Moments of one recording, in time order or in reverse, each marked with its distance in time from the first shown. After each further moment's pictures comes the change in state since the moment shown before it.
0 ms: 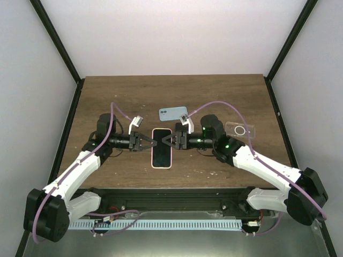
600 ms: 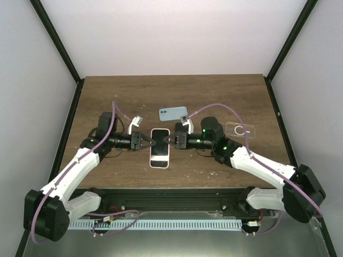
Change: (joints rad) left arm -0.009 0.009 0.091 -0.282 -0.137 0.205; right arm -0.014 0.035 -0.063 0.138 0.007 0.075
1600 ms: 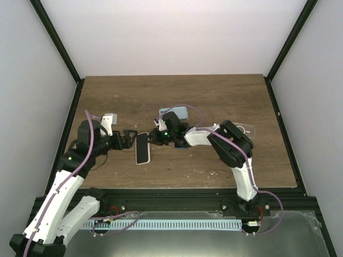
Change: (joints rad) left arm 0.025 -0.330 0.079 -0.311 -0.792 0.181; right arm 0.038 0.844 0.442 0.056 0.011 0.001
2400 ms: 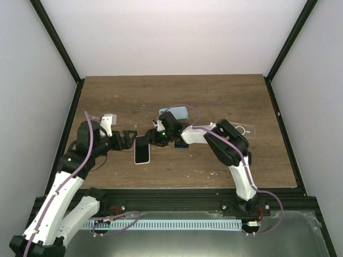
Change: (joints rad) left arm 0.000 -0.014 -0.008 0.001 -0.008 0.004; right arm 0.003 0.064 0.105 -0.154 0.036 -0.038
